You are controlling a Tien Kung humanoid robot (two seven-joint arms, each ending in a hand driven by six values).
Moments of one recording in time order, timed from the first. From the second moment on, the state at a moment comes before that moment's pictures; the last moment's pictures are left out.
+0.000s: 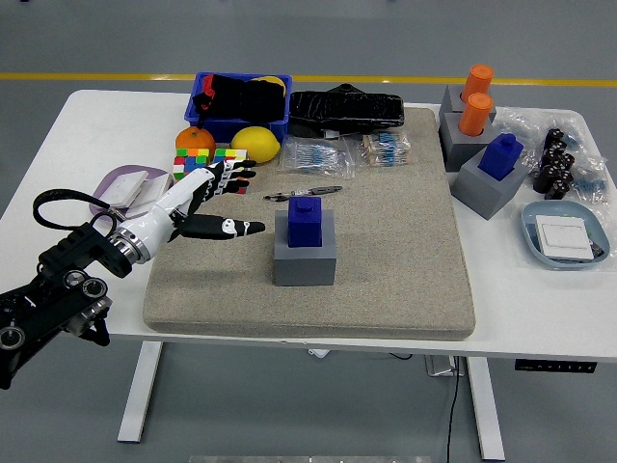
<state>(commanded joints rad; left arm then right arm) -0.57 0.45 -0.58 -1.22 0.98 0.13 -0.19 0.06 -0.37 2.18 0.18 -2.10 0.35 0.01</state>
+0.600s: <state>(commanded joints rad) -0.61 0.35 -0.53 -1.18 0.98 0.19 -0.22 0.06 -0.37 2.17 0.18 -2.09 0.35 0.01</state>
